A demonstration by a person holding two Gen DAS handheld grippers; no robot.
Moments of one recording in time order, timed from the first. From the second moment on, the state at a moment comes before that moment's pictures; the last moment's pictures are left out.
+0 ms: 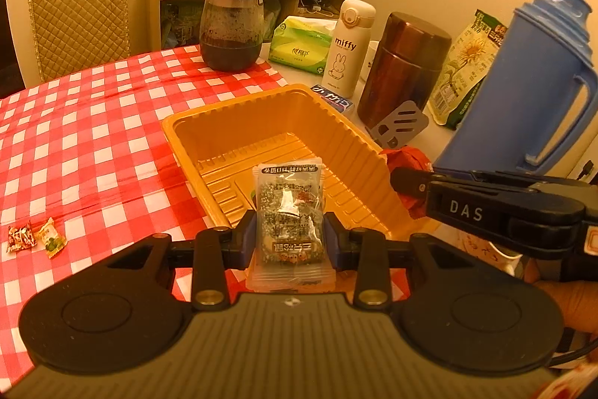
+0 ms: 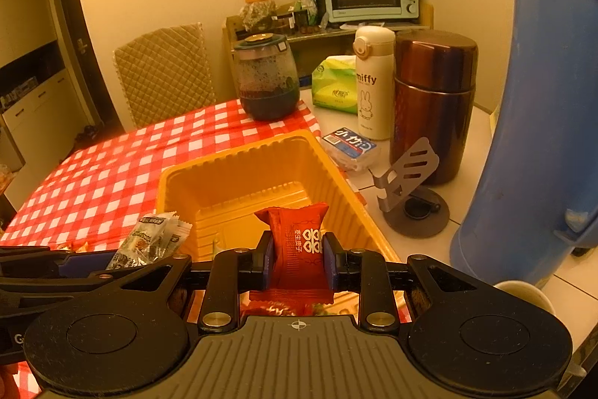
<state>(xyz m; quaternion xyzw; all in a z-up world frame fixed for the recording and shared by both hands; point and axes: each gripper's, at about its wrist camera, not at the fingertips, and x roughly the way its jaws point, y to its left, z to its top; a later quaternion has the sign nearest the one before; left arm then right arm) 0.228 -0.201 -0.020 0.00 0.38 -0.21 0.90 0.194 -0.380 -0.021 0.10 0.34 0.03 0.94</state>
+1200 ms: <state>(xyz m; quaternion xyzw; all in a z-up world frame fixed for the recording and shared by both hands) 0.218 -0.132 -0.035 -0.06 0.38 -0.15 0.91 0.223 -0.376 -0.043 0.15 0.36 0.05 0.92</state>
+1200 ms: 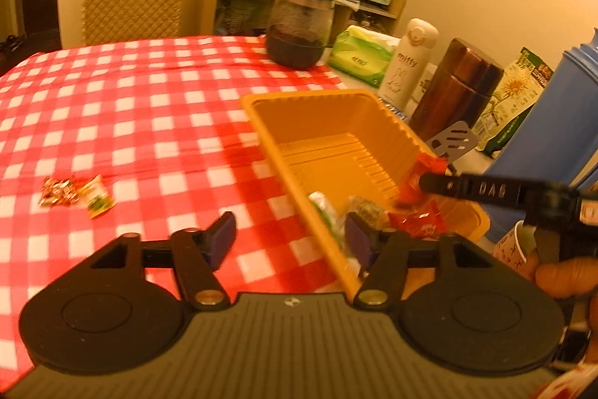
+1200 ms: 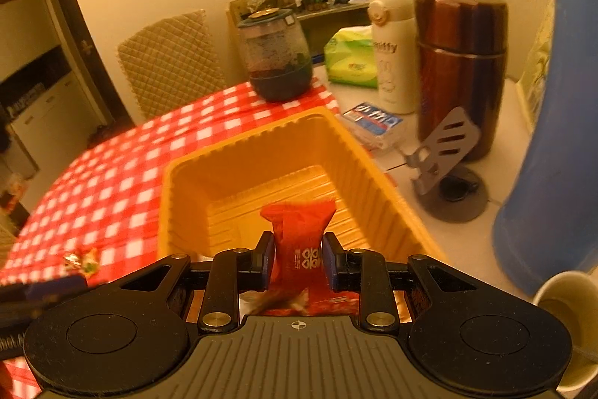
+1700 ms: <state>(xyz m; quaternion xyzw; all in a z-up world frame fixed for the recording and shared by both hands) 0.153 -0.086 -0.018 -0.07 0.38 -0.10 0.92 0.153 -0.357 -0.019 0.17 0.36 0.04 0.91</state>
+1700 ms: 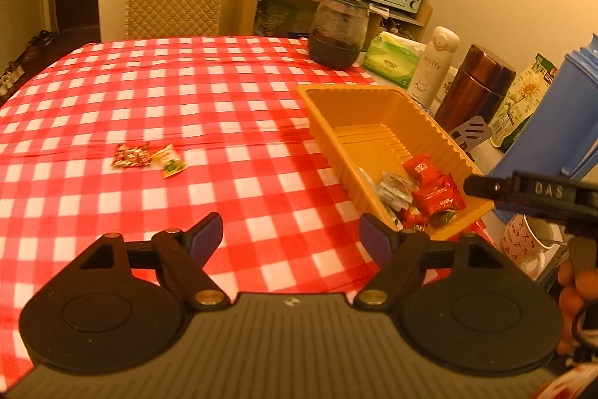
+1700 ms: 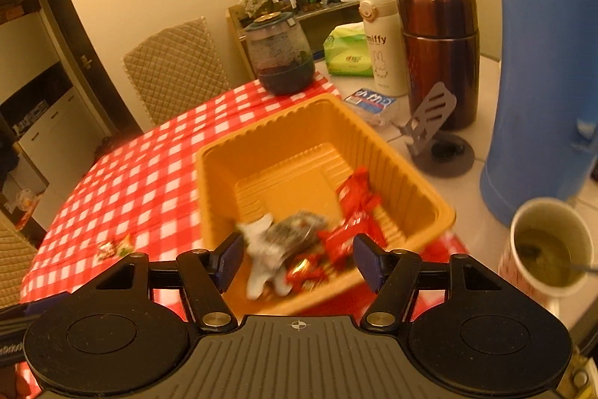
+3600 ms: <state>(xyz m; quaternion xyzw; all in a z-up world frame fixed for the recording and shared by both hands) 0.148 0.067 -0.021 -0.04 0.37 -0.01 0.93 0.149 -0.184 -0.018 0.08 0.37 0.19 0.91</state>
